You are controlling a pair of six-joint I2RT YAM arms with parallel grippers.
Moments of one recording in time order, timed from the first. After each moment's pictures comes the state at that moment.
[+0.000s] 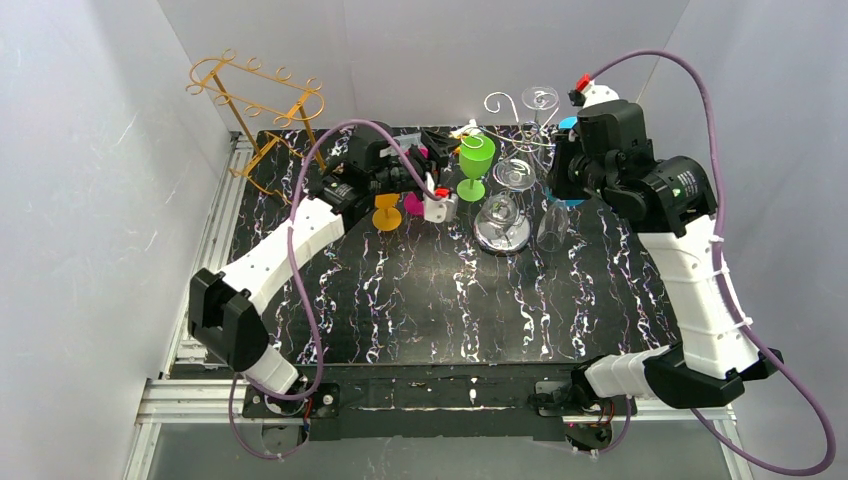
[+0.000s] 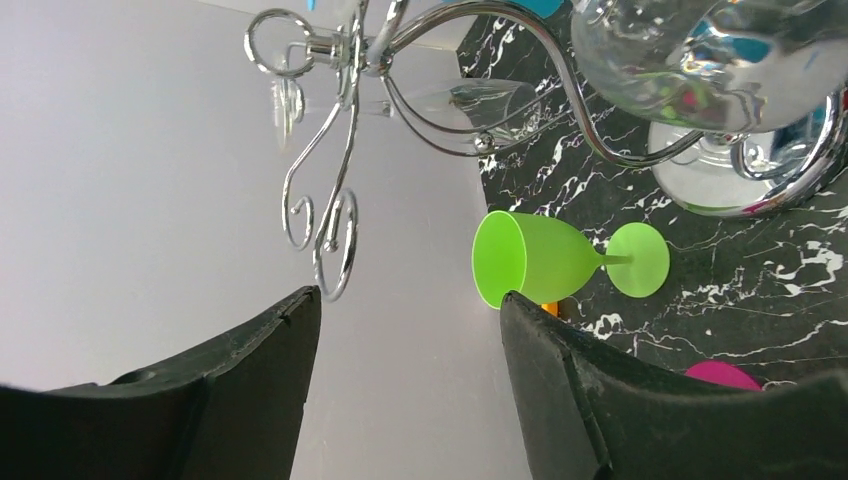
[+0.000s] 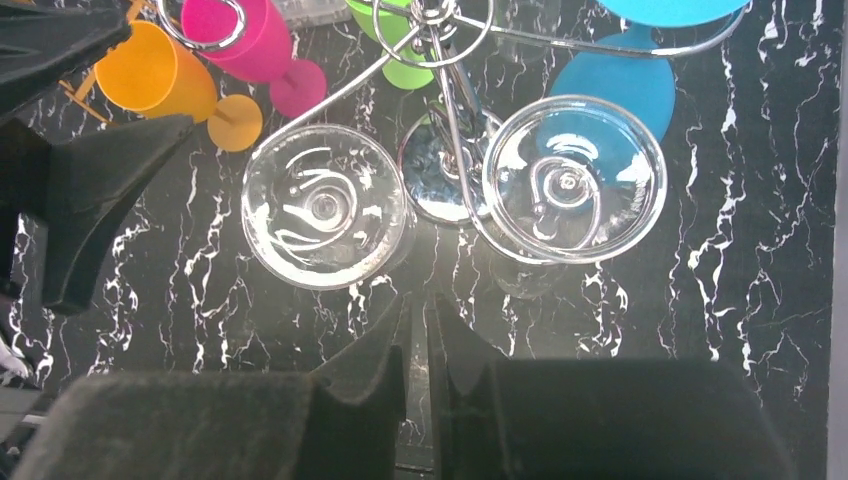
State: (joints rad) left arm -0.60 1.54 1.44 -0.17 0.63 1.43; right arm 0.54 1.33 1.97 -1.27 0.25 0.35
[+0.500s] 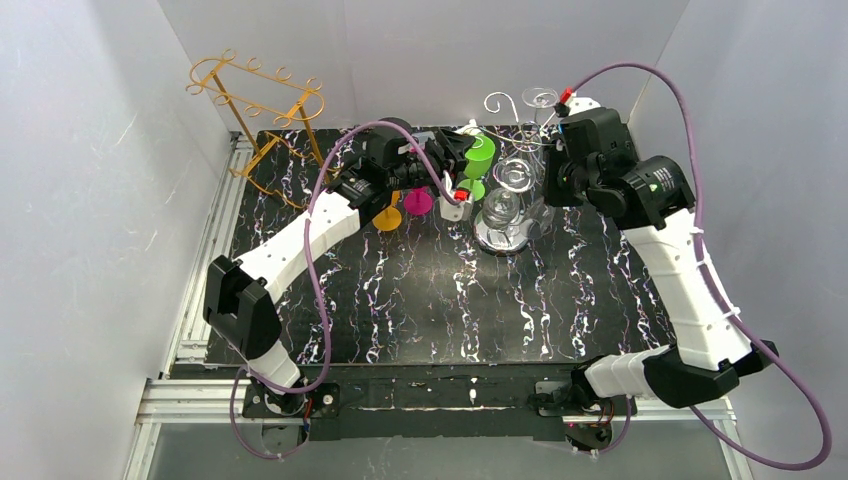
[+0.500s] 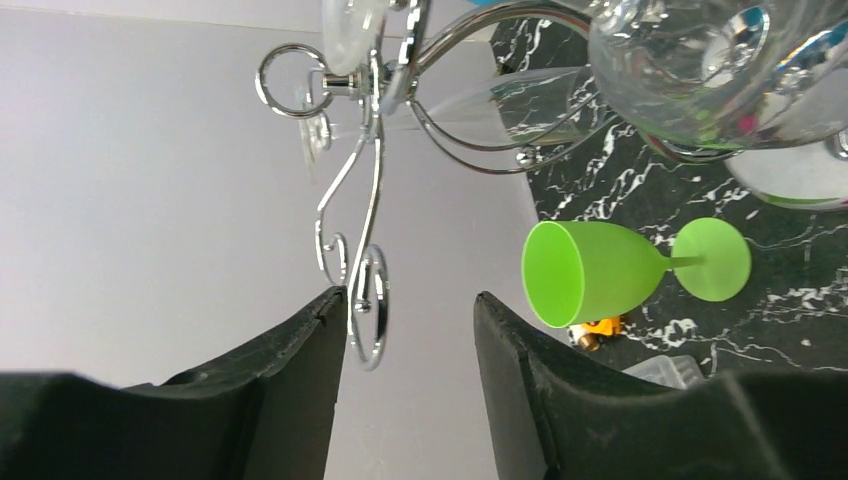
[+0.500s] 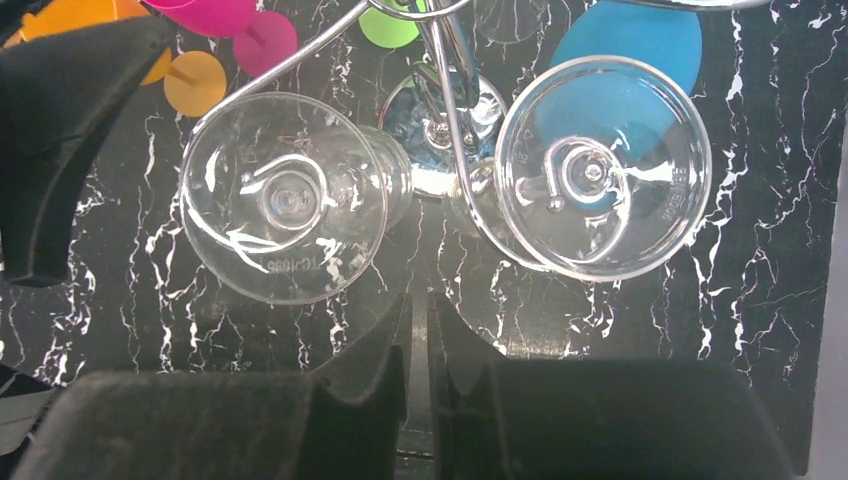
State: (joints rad) left arm -0.66 1.65 1.52 -0.13 0.56 1.54; right arm 0.54 1.33 1.86 -1.25 0.24 0.34
